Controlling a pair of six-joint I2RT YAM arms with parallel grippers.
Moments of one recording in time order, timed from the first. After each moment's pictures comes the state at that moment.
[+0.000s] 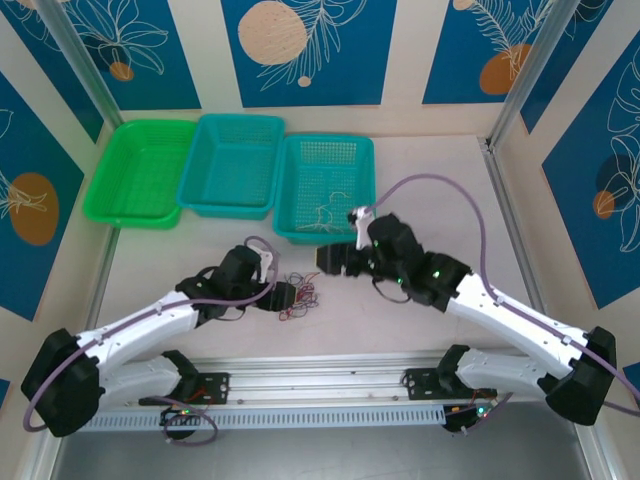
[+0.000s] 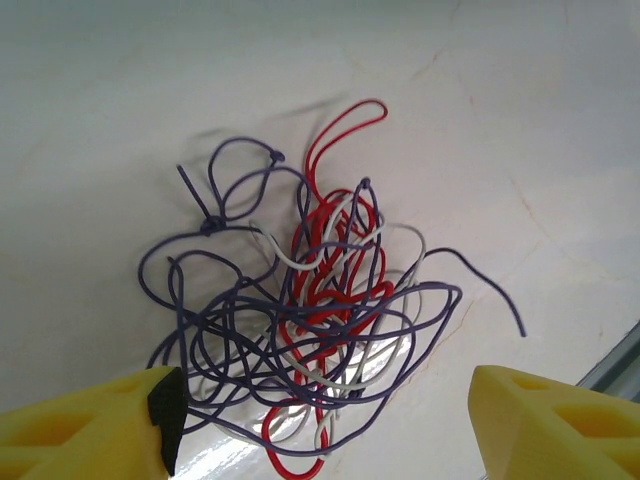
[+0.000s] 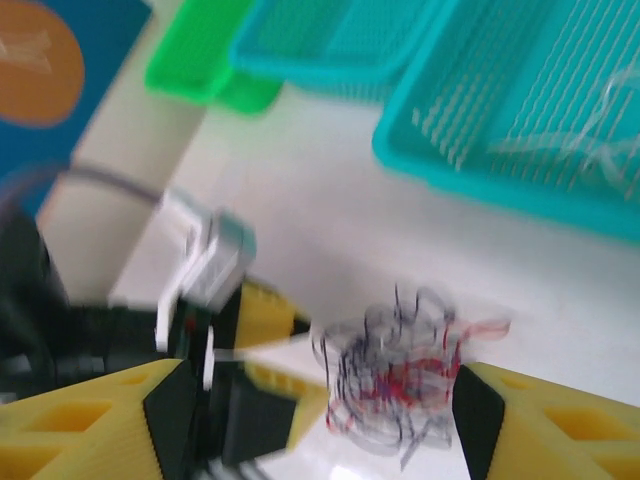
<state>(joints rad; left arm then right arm) -0.73 1.11 0.59 -0.35 0.17 -0.49 0.88 1.05 0.90 -0.41 -0.05 0.64</state>
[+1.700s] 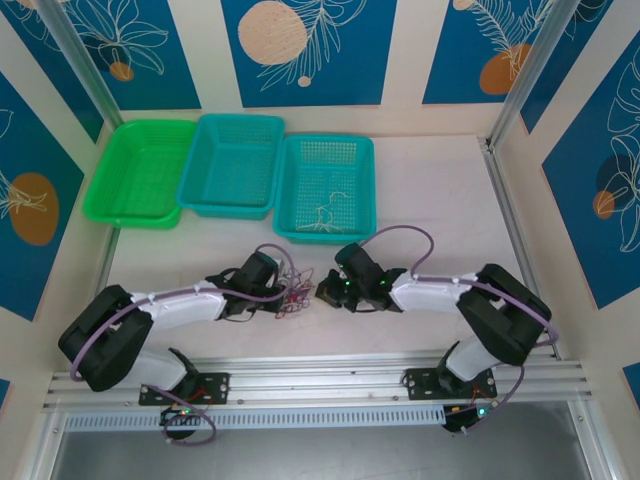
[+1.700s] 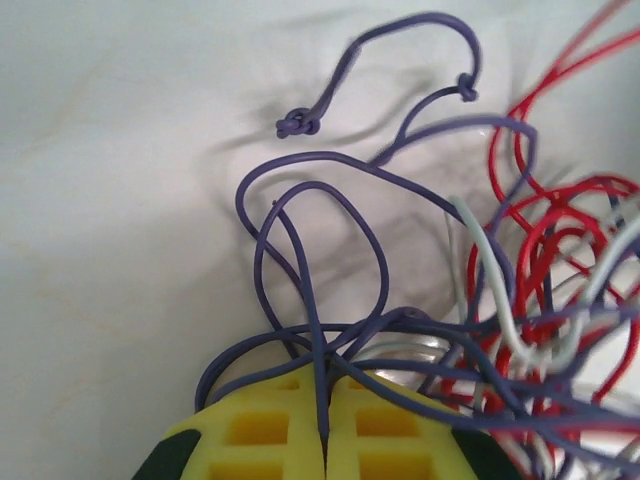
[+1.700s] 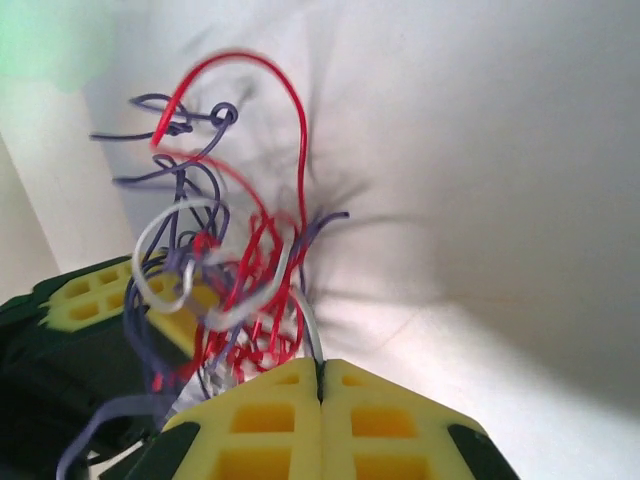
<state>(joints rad) -0.74 1.38 0.55 -0.20 0.01 -0.49 0.81 1.48 0.62 0.03 -0.28 1.25</state>
